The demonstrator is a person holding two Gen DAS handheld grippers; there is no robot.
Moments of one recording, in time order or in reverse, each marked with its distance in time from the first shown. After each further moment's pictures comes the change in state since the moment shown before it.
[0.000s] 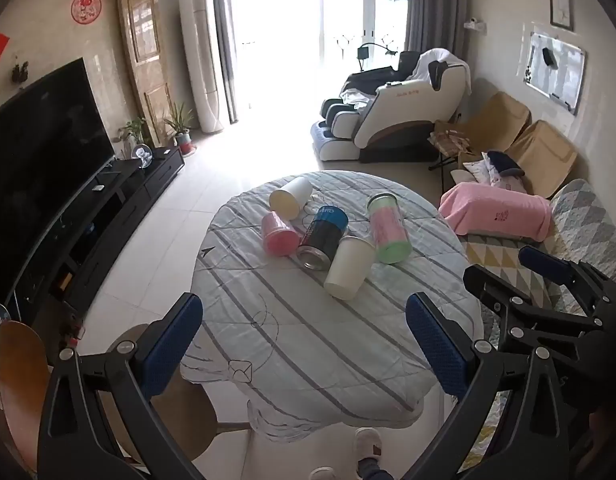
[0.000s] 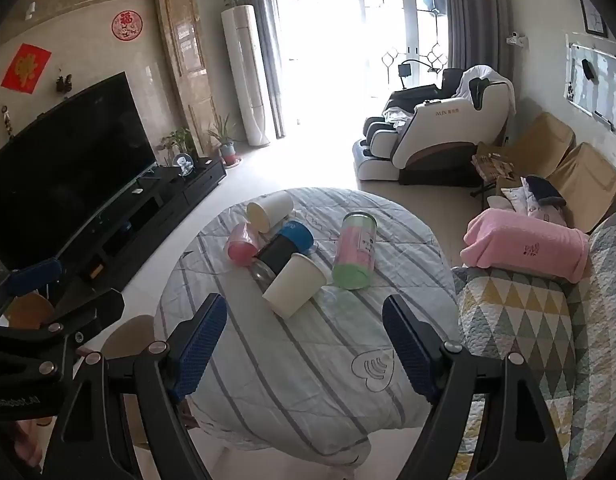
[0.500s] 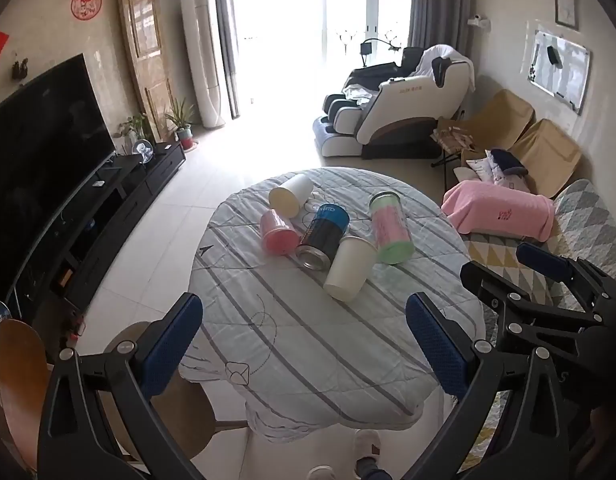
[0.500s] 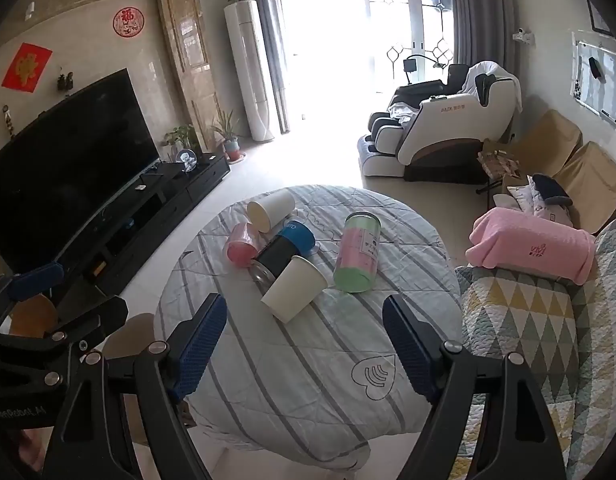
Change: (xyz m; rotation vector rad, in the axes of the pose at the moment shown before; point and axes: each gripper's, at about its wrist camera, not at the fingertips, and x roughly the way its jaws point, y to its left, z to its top) left arm 0.018 -0.005 -0.002 0.004 0.013 0.017; right arm 0.014 -0.006 0.011 0.000 0.021 0.022
